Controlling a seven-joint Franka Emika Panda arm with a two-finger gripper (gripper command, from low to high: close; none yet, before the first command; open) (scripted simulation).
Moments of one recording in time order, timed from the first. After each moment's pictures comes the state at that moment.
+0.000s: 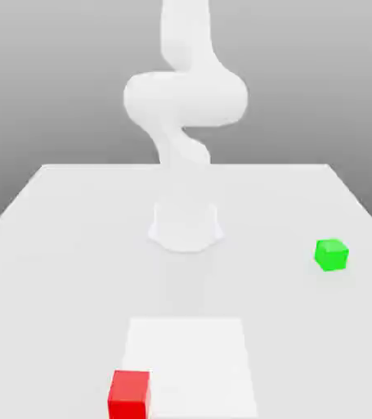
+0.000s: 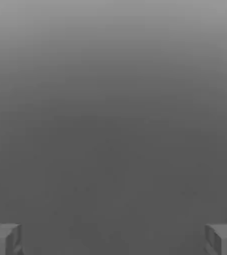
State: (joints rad) arm 0.00 -0.71 -0.01 -2.31 0.00 2.33 0.79
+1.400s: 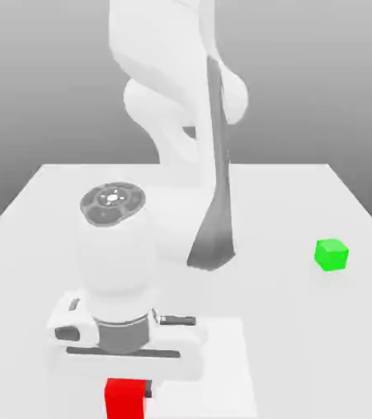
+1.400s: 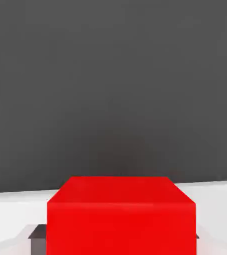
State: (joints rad) arm -0.06 0.29 -0.09 -2.41 0.06 2.70 0.64
